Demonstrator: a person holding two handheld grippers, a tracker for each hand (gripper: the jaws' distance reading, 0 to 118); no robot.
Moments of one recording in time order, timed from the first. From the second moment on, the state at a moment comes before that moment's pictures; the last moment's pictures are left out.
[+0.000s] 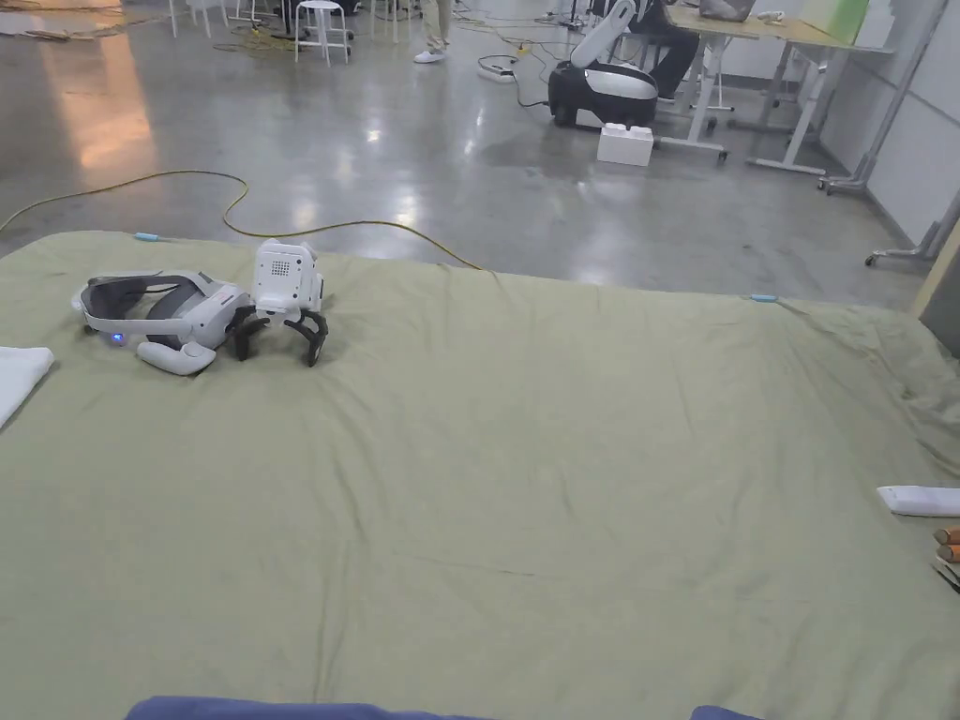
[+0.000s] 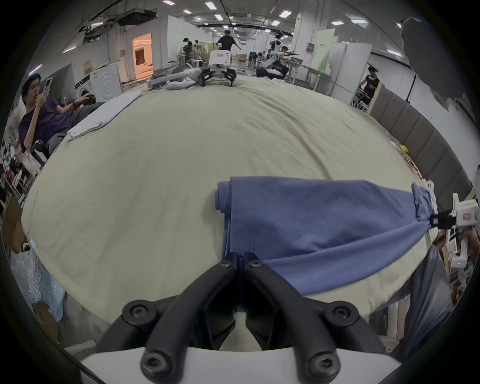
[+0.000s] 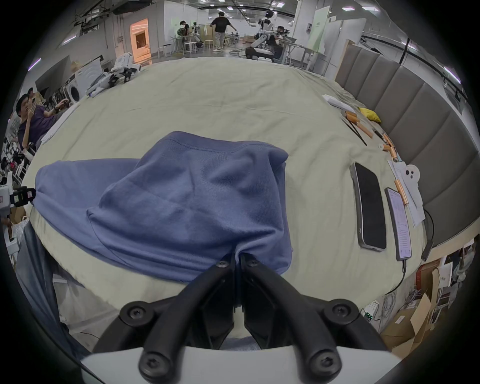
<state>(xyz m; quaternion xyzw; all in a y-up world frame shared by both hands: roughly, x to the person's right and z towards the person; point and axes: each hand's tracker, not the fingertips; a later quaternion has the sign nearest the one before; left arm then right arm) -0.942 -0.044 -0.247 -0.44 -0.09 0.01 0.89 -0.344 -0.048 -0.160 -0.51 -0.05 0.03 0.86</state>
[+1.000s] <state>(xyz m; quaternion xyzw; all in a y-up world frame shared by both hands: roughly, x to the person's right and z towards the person) -0.816 0.141 -0.303 -0.04 -0.03 -0.03 1.00 -0.486 0.143 -0.253 0.00 -0.11 0.00 0.99</state>
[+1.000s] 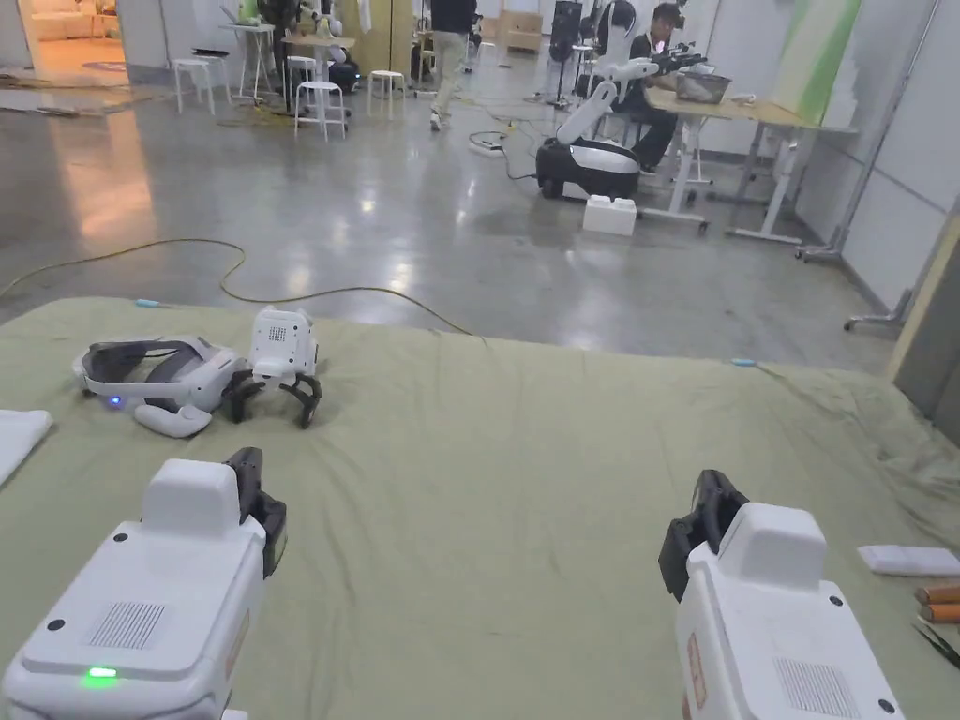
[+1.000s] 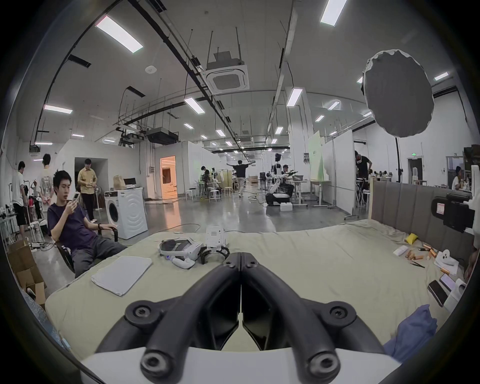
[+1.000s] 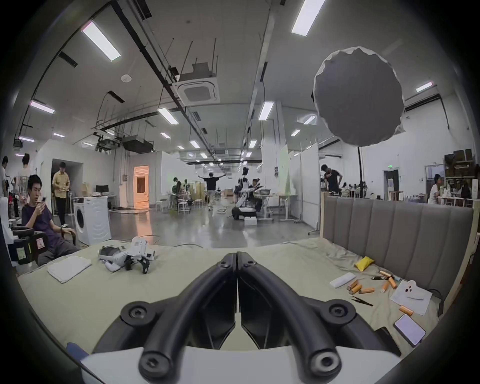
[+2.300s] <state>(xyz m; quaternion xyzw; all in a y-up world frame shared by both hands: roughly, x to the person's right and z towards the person) -1.036 -0.110 -0.307 -0.47 -0.25 0.39 0.75 -0.496 0.078 -0.285 -0.21 -0.02 0.04 0.98</state>
